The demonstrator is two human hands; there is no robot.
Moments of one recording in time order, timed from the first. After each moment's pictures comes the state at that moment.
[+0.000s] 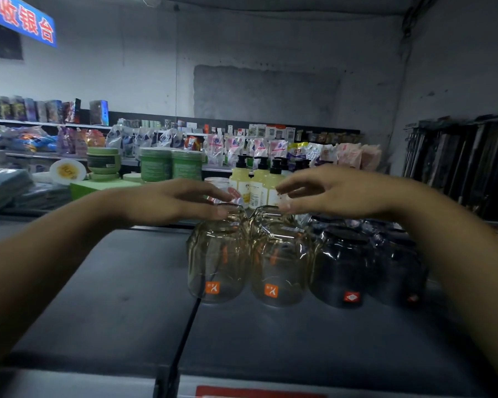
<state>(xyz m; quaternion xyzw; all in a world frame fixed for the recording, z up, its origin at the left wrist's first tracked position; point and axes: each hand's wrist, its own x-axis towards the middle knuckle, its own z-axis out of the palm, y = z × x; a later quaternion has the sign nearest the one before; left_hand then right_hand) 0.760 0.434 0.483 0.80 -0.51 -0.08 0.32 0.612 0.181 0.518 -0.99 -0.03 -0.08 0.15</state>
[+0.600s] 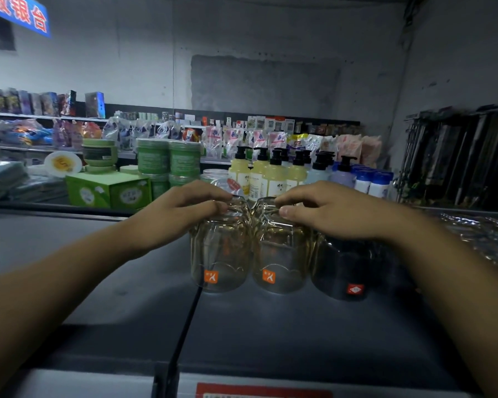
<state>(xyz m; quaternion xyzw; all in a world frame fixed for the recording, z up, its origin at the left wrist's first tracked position) 0.758 0.418 0.433 0.74 -0.46 0.01 0.49 0.611 0.197 0.483 -0.99 0.00 -0.12 0.11</state>
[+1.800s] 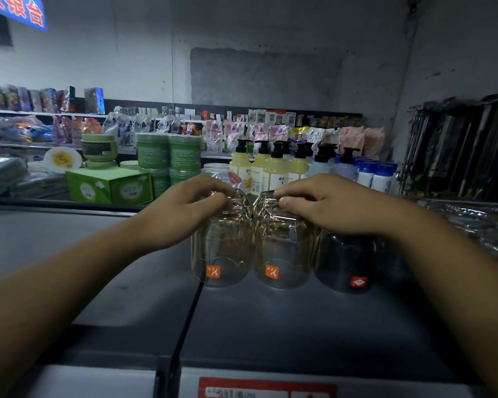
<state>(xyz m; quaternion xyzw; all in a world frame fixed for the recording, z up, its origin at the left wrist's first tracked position) 0.751 0.411 0.431 0.76 -0.45 0.04 0.47 0.617 0.196 0.476 -0.98 -0.01 -0.14 0.11</state>
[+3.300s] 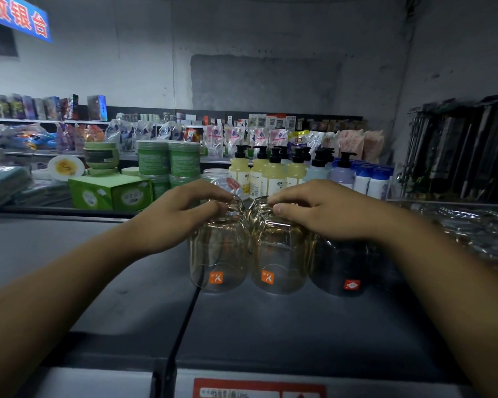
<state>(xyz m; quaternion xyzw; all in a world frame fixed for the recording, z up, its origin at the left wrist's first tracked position) 0.754 0.417 0.436 0.77 -0.49 0.07 0.40 0.616 0.193 0.474 -0.98 -0.03 -0.15 0.13</state>
